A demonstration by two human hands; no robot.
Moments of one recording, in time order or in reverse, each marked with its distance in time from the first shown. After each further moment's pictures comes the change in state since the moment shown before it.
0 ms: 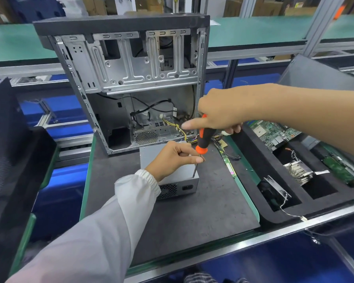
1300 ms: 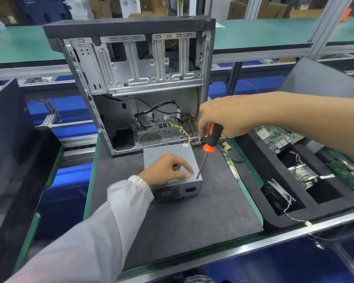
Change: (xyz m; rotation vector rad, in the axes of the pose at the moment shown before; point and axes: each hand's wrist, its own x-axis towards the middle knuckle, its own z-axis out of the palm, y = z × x) left_hand -0.018 -0.026 -0.025 0.376 -0.132 -0.023; right_hand 0.000 0.009 0.005 -0.192 0.026 -0.245
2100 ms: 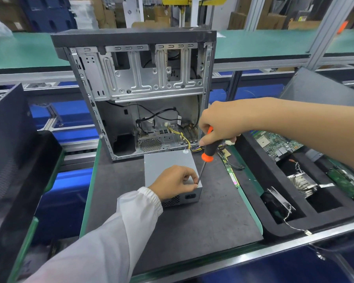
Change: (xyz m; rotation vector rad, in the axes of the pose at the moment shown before) left_hand 0.006 0.002 0.027 0.294 0.044 -0.001; right_hand 0.009 -0.003 -0.008 0.172 -0.026 0.154
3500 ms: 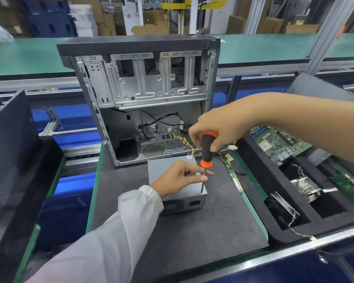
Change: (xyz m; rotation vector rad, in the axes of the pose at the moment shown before) left_hand 0.010 0.007 -0.022 -0.625 0.020 0.089; right_hand 0.007 -0.004 -0.022 0.068 -0.146 -0.168
